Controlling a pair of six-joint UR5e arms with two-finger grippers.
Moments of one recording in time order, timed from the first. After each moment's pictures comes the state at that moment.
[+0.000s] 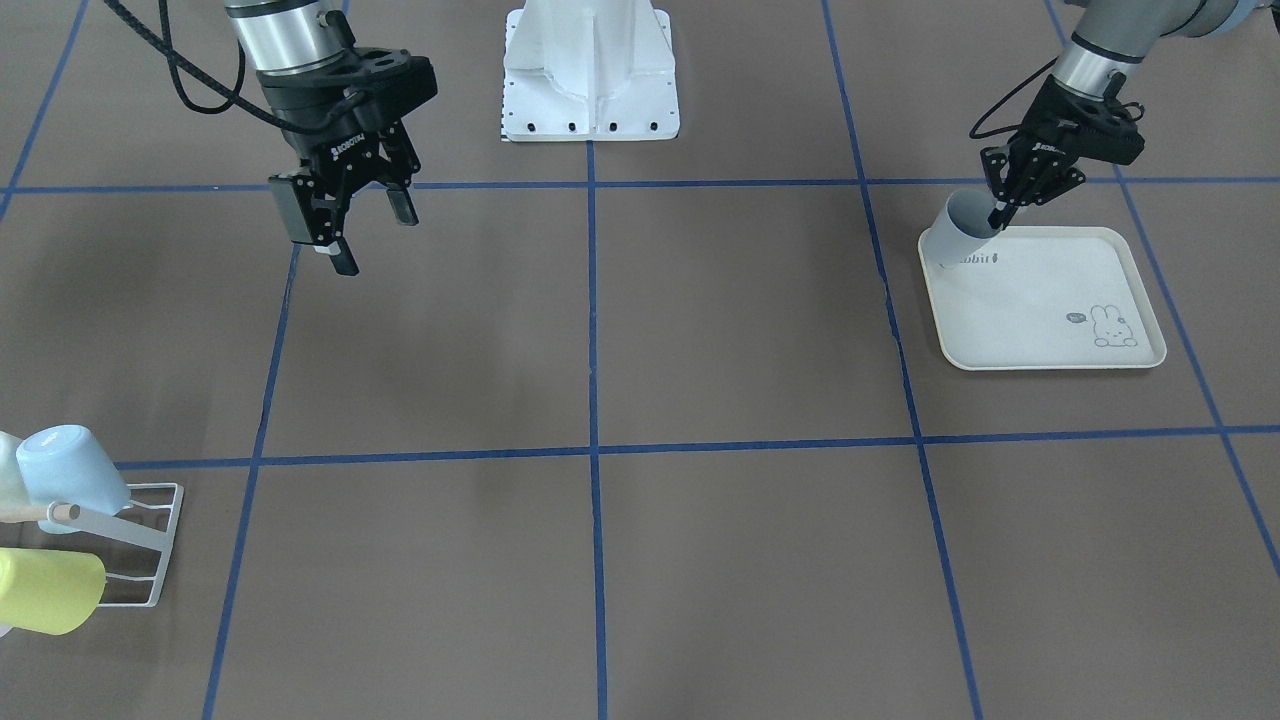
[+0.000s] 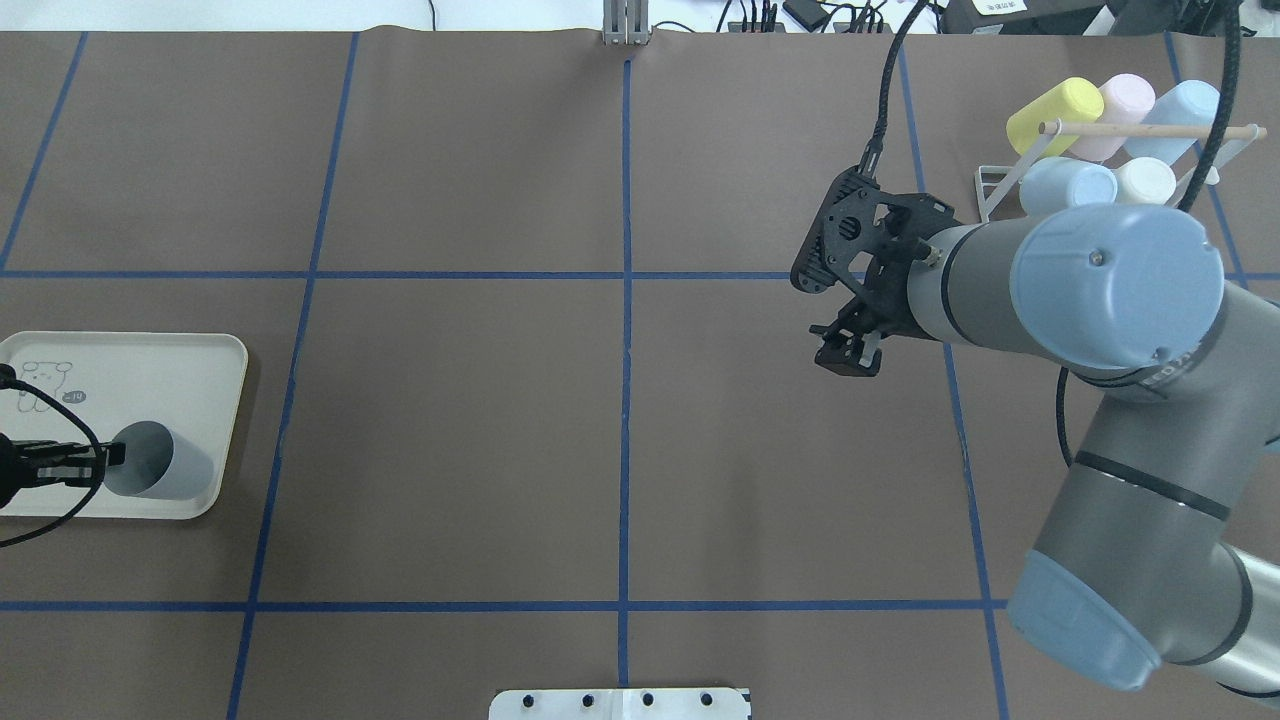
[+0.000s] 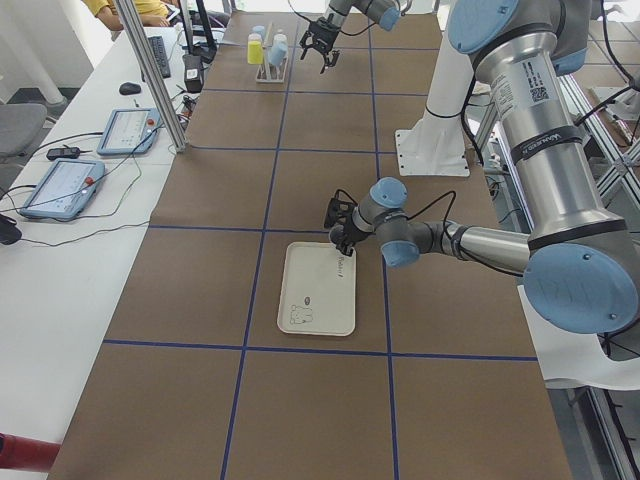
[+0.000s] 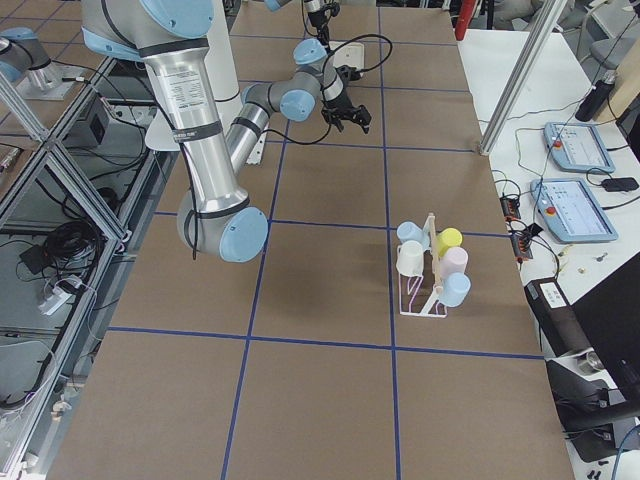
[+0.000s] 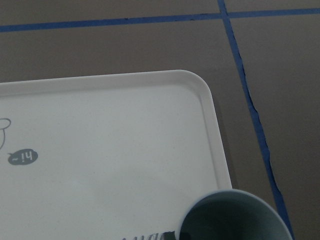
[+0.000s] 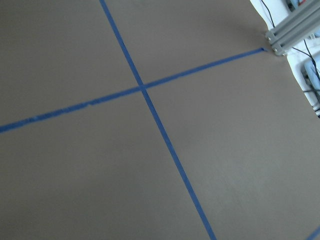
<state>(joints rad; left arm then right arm) -0.62 -1.15 -2.02 -2.56 -1.73 -1.07 0.58 -1.22 2.13 -1.41 1.60 0.04</state>
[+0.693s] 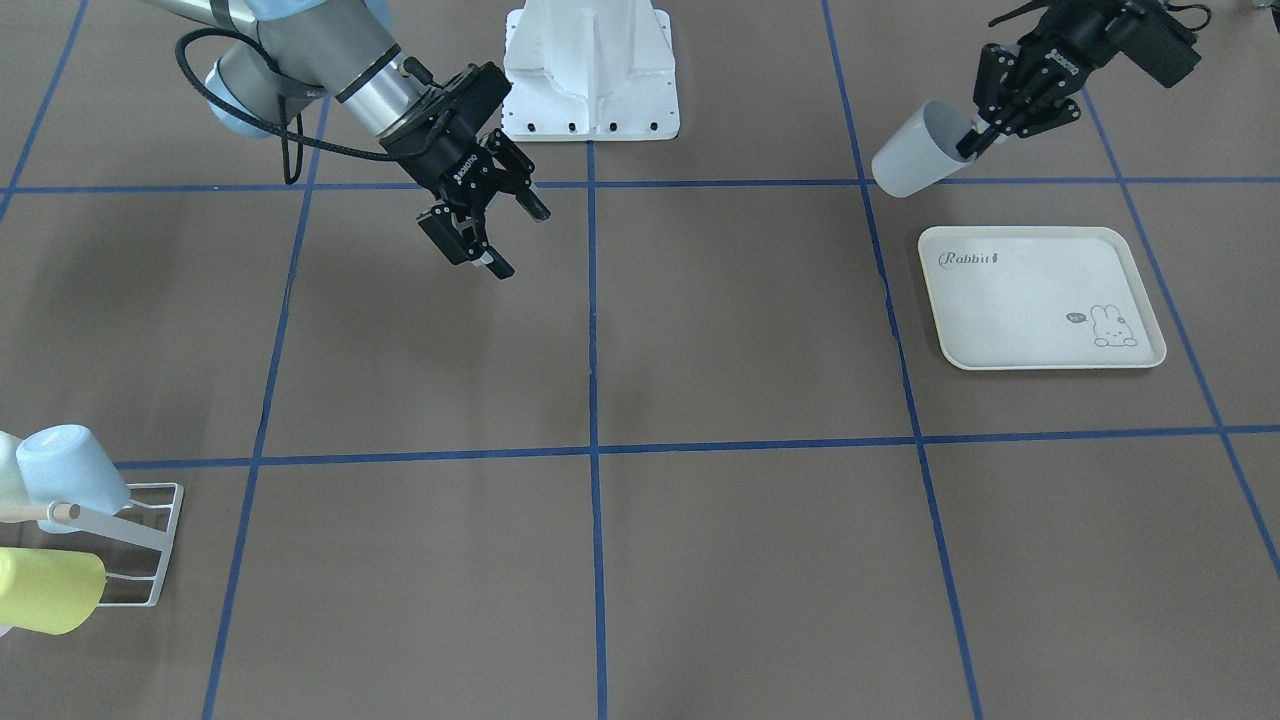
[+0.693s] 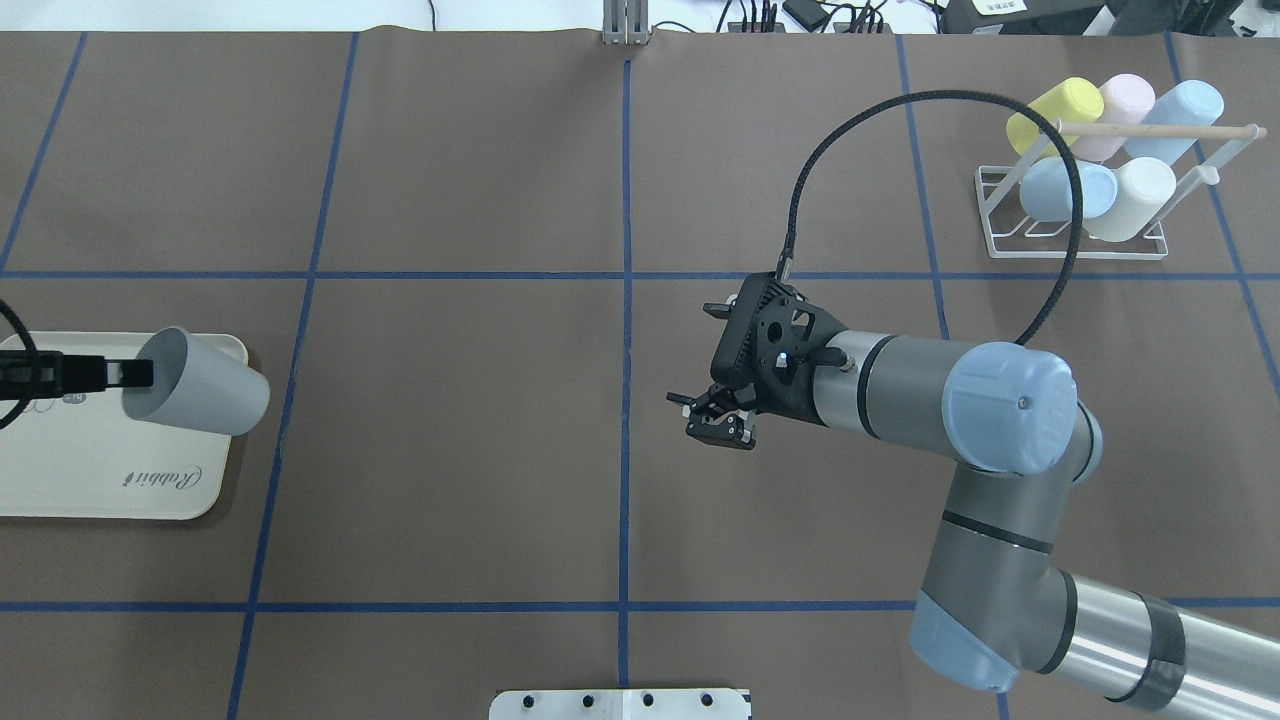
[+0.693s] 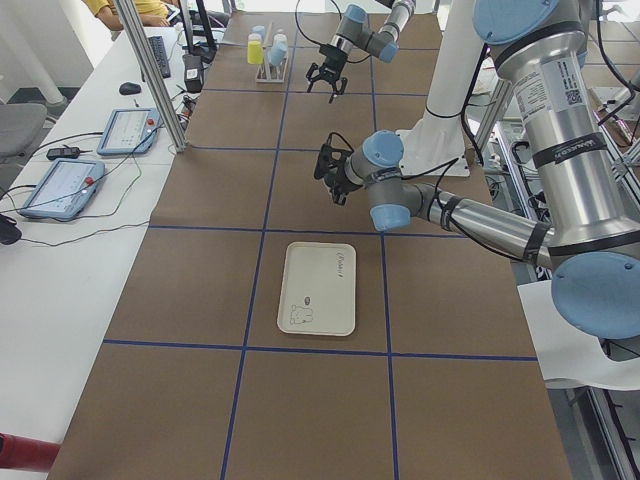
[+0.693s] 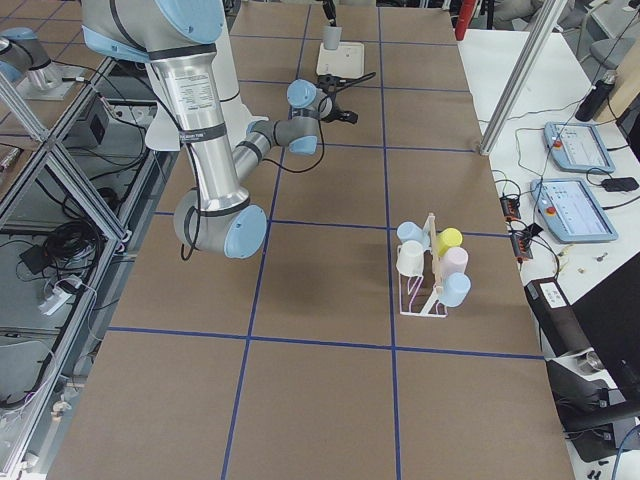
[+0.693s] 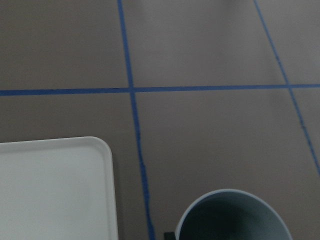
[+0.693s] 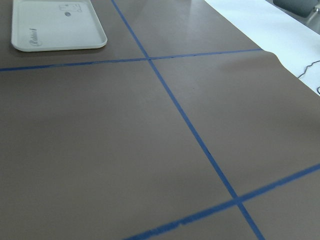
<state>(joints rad) -0.85 -1.36 -2.19 -2.55 -2.08 -1.27 0.44 -1.22 1.81 -0.63 1.60 0.14</state>
